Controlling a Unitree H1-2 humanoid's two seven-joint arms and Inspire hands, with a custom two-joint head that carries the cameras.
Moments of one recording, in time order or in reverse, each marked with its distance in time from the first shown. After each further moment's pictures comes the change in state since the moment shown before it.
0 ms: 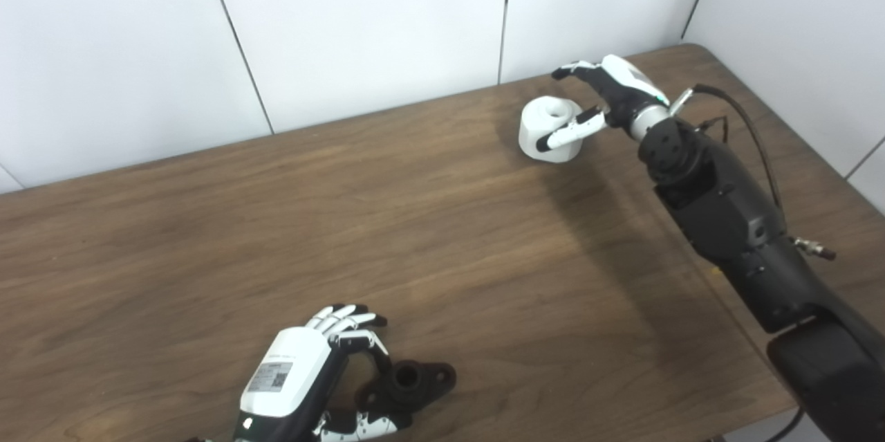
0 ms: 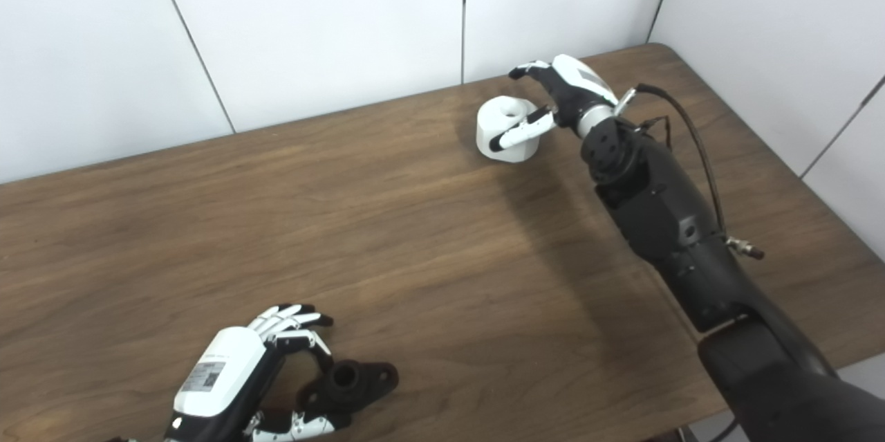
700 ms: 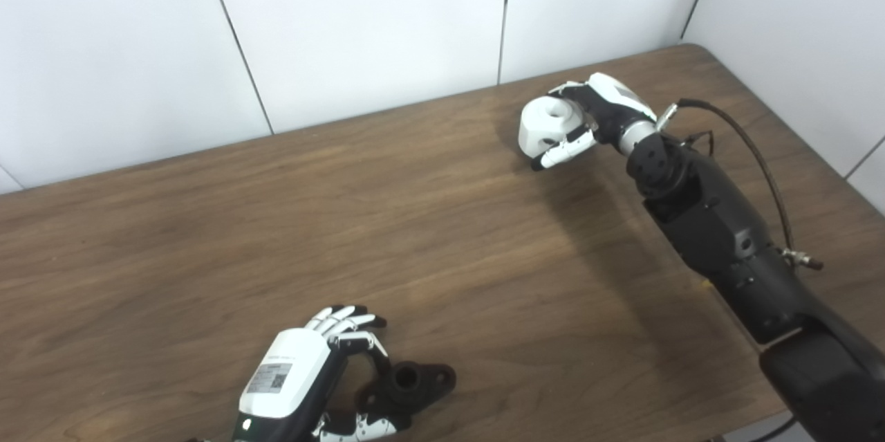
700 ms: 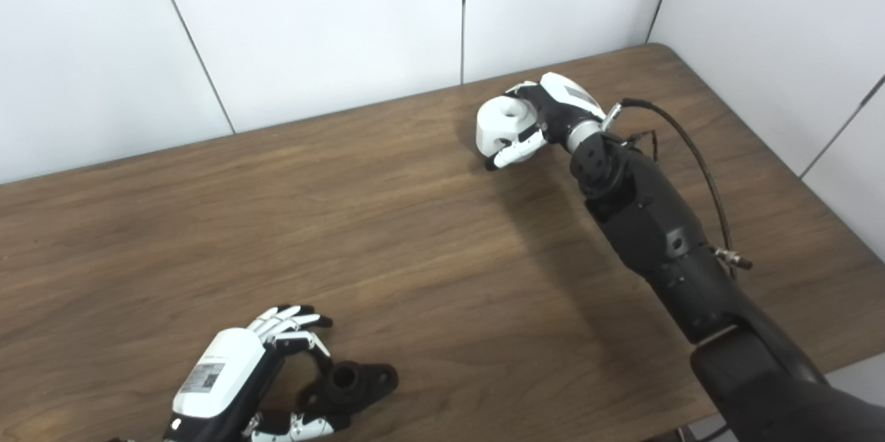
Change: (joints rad) left arm 0.003 -0.001 0.007 -0.006 0.000 0.000 -0.017; right arm 0.018 0.007 0.006 0.007 -0.036 0.000 0.013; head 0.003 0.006
